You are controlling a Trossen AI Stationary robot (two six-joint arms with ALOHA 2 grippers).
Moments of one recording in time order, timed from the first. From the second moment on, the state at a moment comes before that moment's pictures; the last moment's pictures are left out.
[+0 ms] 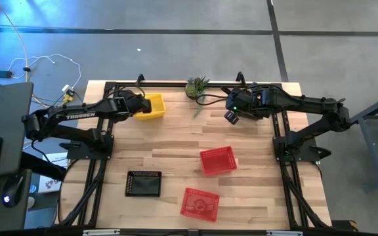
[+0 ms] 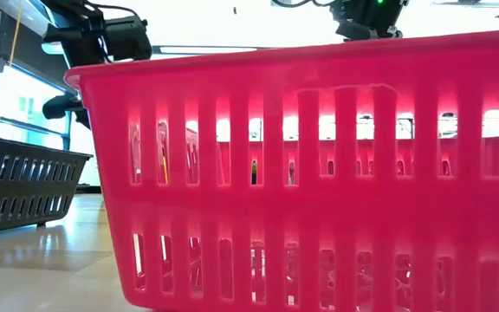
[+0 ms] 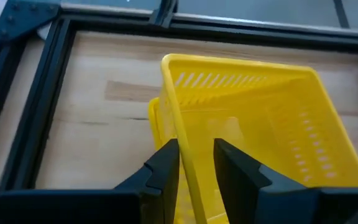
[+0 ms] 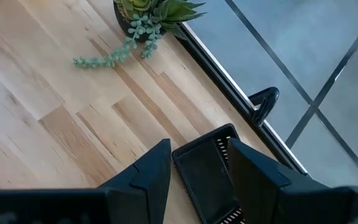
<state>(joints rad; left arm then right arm) 0.56 1.14 0.68 -0.70 -0.62 -1.06 -0.16 1.37 1.34 -1.13 0.59 0.37</state>
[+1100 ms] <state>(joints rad) 0.42 1.14 0.76 -0.82 -0.42 -0.62 -0.12 1.37 1.34 -1.18 0.21 0.34</state>
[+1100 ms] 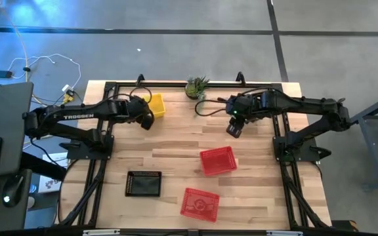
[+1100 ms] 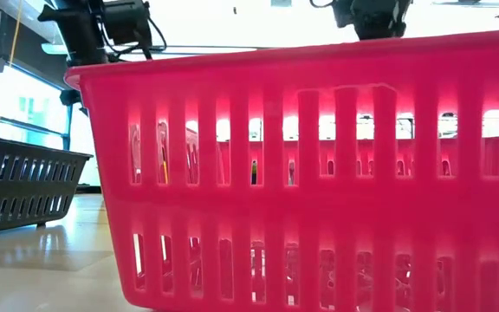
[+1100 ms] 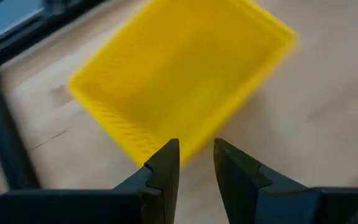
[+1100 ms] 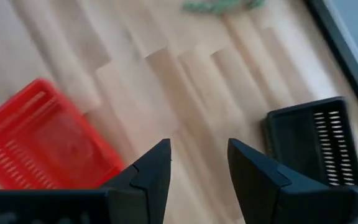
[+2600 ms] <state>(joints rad) -0.25 1.14 0.76 -0.77 -0.30 -0.81 0.53 1.56 1.34 -0.76 0.09 0.68</state>
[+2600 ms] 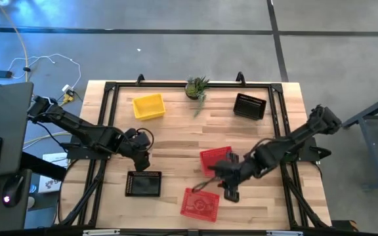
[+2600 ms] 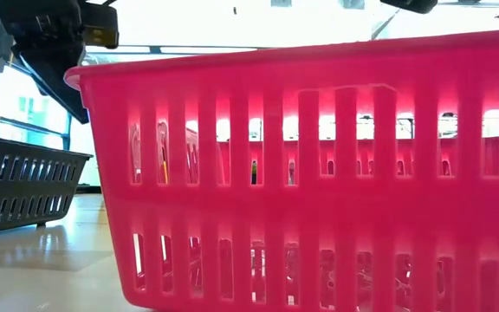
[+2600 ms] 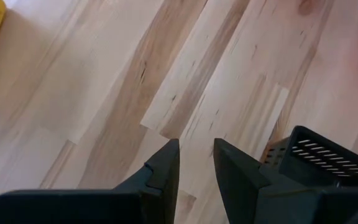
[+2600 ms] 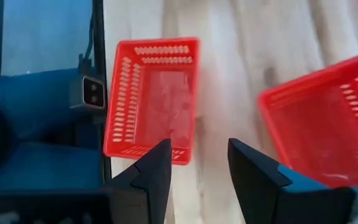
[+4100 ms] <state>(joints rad) -0.25 1.14 0.76 -0.76 -0.29 -0.84 0.58 1.93 1.34 -0.62 0.10 0.60</state>
